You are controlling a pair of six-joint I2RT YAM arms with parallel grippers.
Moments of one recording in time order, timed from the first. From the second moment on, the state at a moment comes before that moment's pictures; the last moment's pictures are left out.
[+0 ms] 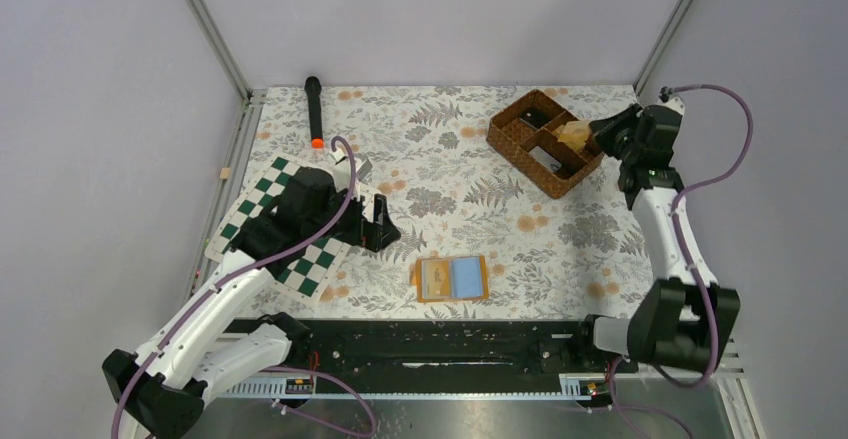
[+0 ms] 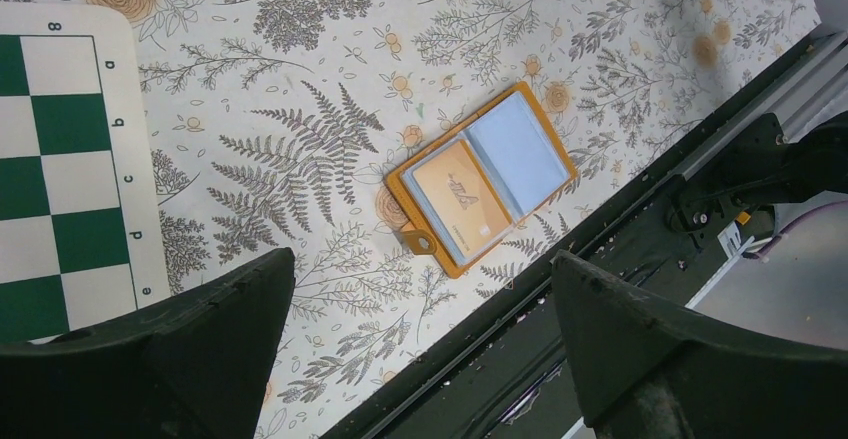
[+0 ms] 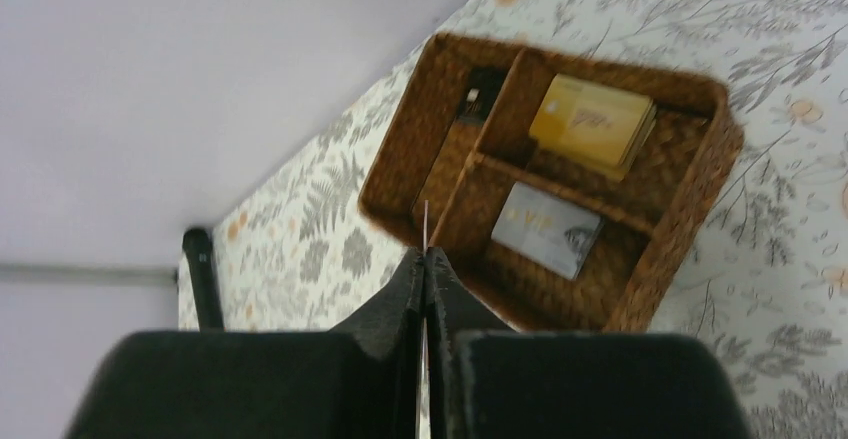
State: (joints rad) left arm -0.55 0.90 0.90 -0.63 0.27 -0.29; right arm -0.14 1.24 0.98 -0.08 -0.16 0.68
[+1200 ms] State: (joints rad) left arm -0.55 0.89 0.89 -0.63 0.31 -0.29; right arm -0.25 1.81 1.05 0.36 -0.12 1.09
